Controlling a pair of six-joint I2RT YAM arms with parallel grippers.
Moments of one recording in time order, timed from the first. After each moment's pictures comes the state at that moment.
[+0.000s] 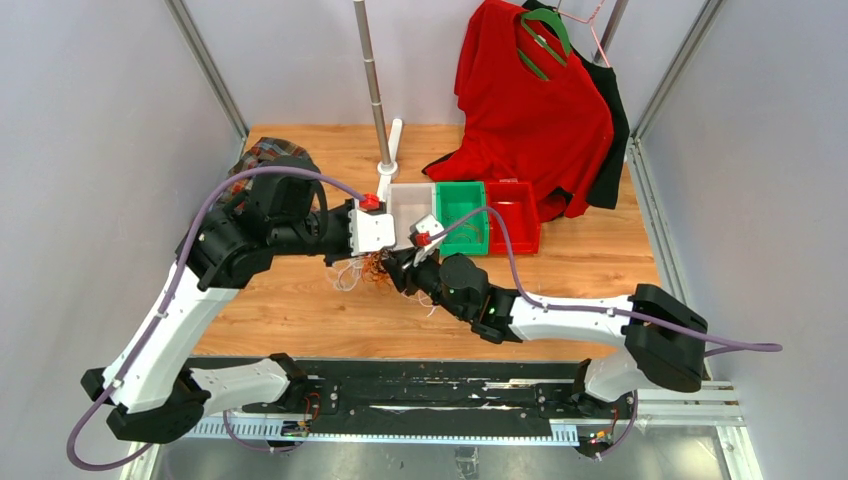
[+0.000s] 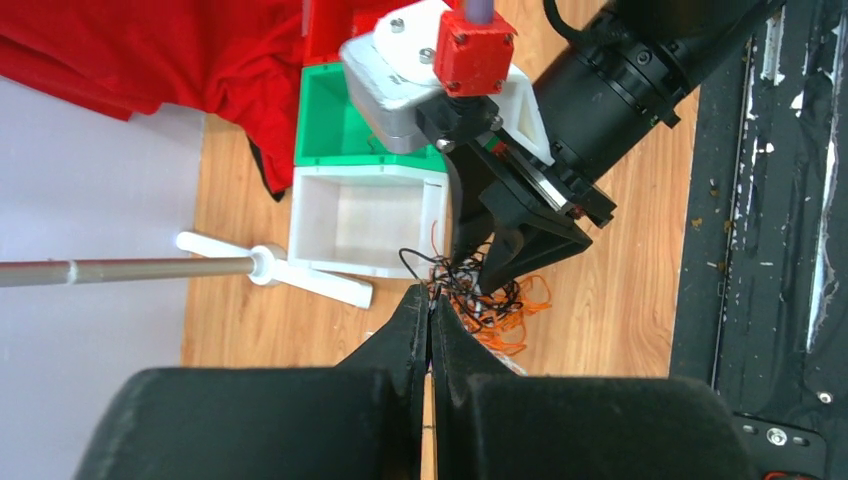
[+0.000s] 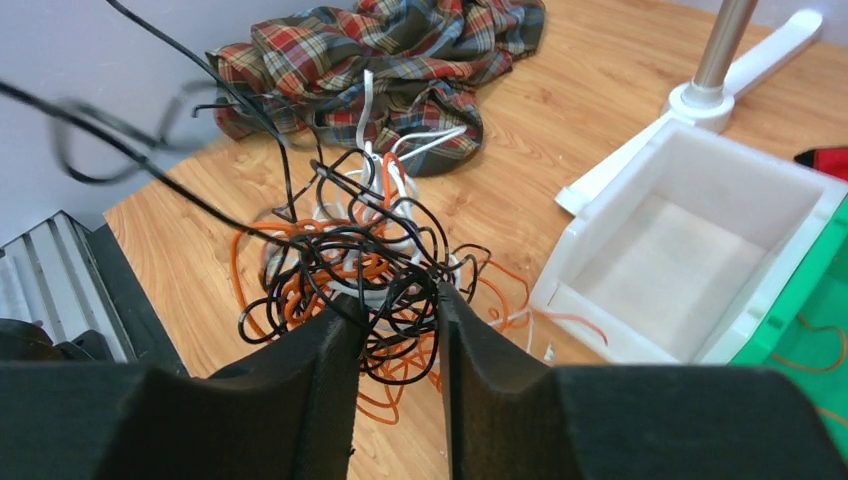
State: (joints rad) left arm -0.72 1.10 1.61 -1.12 0.36 0.78; right arm 1.18 1.44 0.81 0.57 0.32 0.17
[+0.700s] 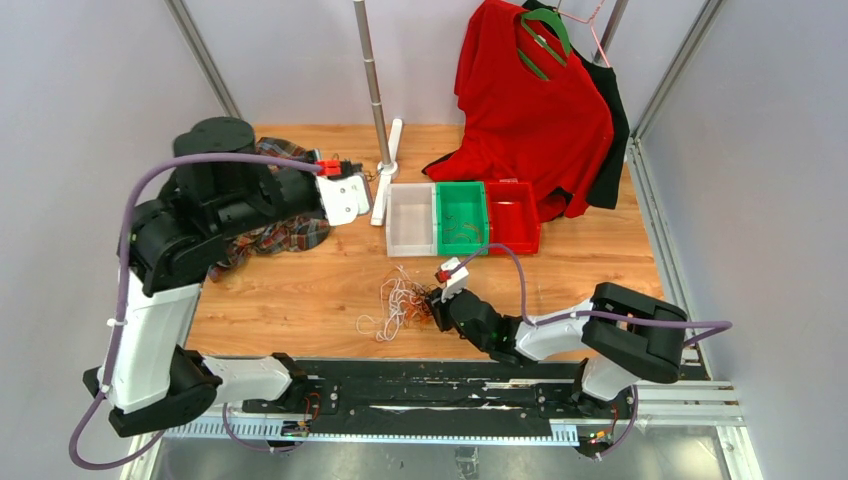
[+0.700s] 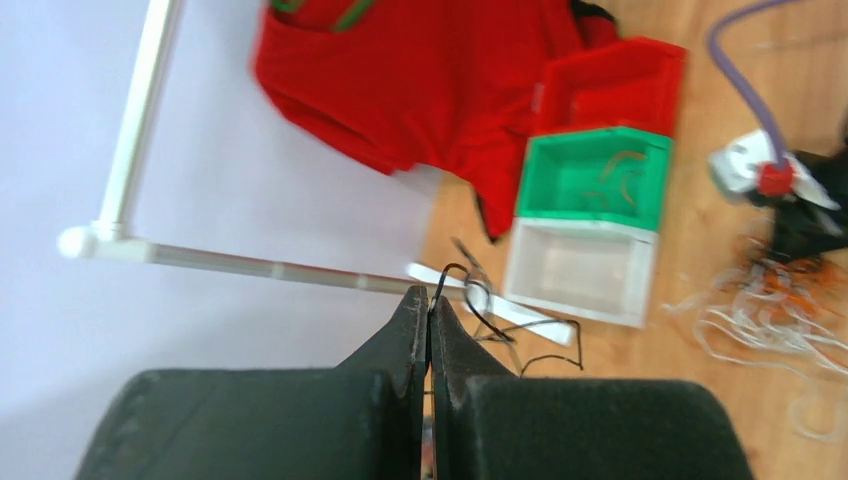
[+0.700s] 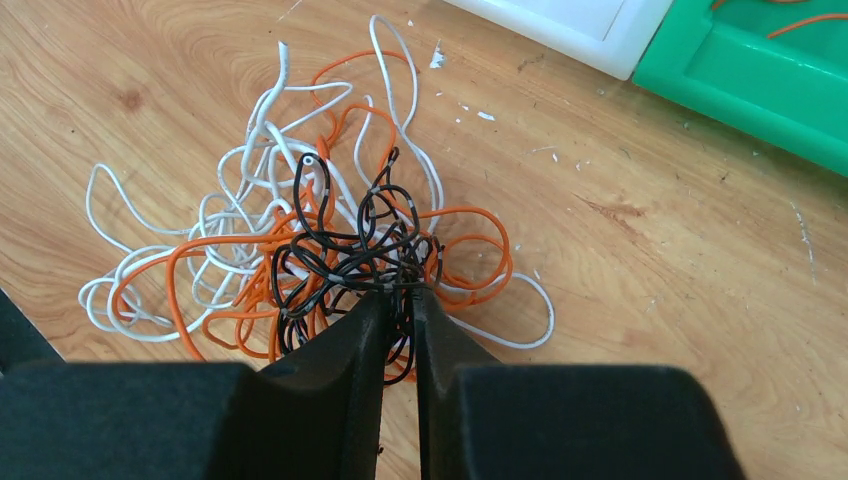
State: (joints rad) left arm -0.72 1.20 2.02 -1.13 0.23 0.91; right arm 1.17 1.55 0.44 0.71 0.42 0.32
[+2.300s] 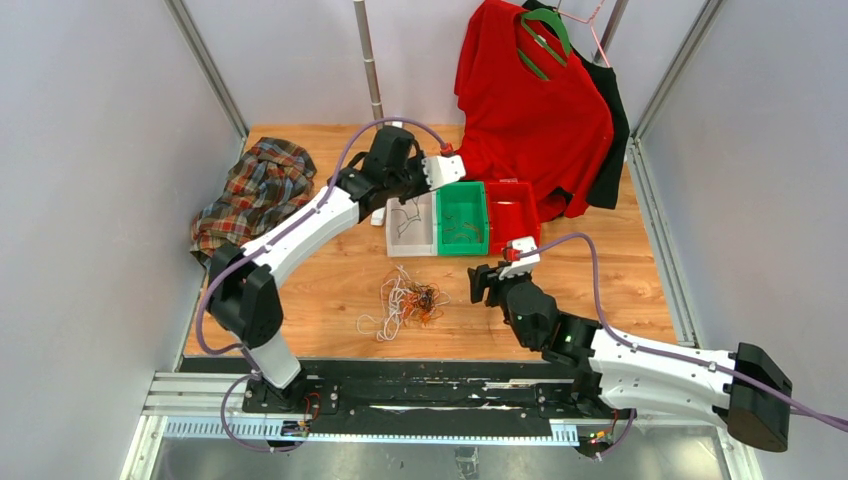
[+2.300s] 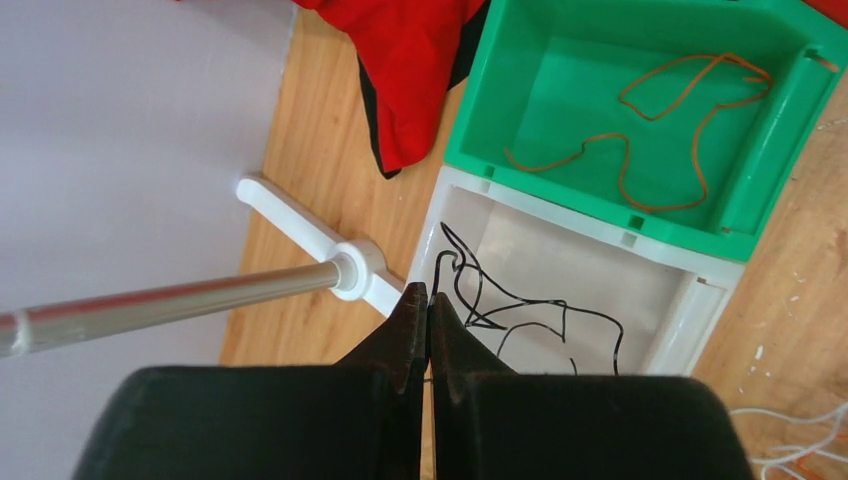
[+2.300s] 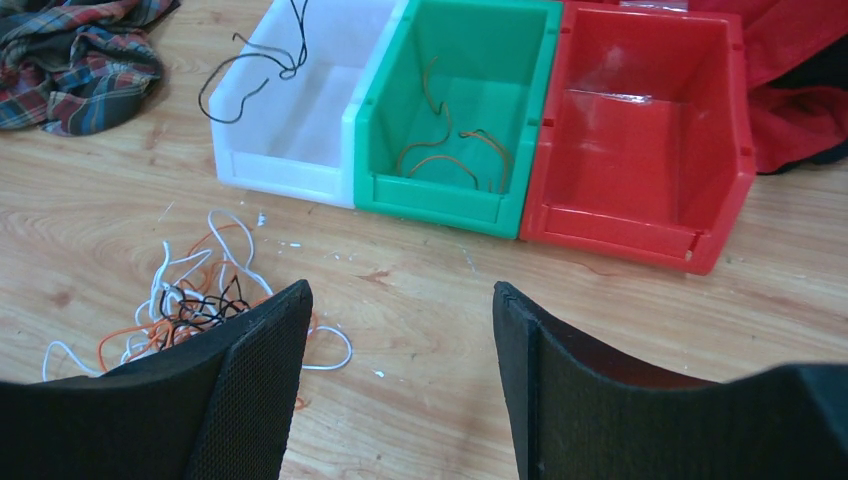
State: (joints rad) left arm -0.60 1.66 1.47 -0.40 0.11 0.80; right arm 1.11 0.88 0.41 0.22 0.75 0.30
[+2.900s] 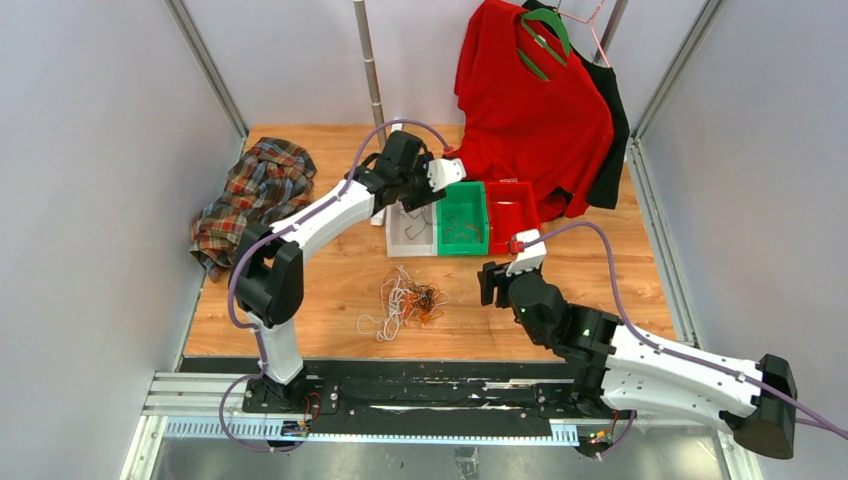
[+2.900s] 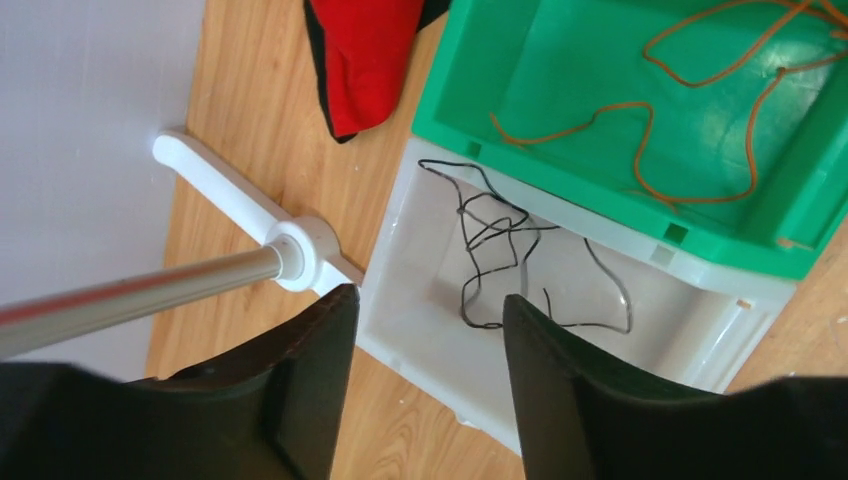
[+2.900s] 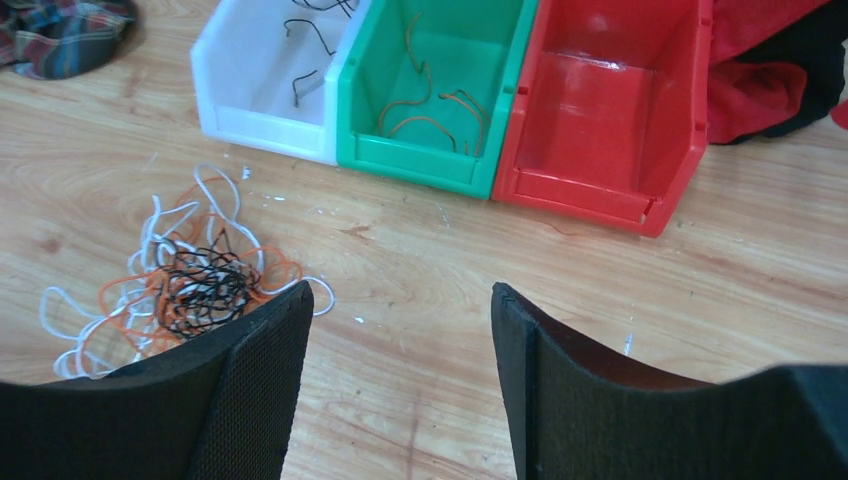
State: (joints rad) left arm -0.56 1.84 1.51 -0.36 0.07 0.75; right arm 1.11 0.80 0.55 -0.16 0.74 0.36
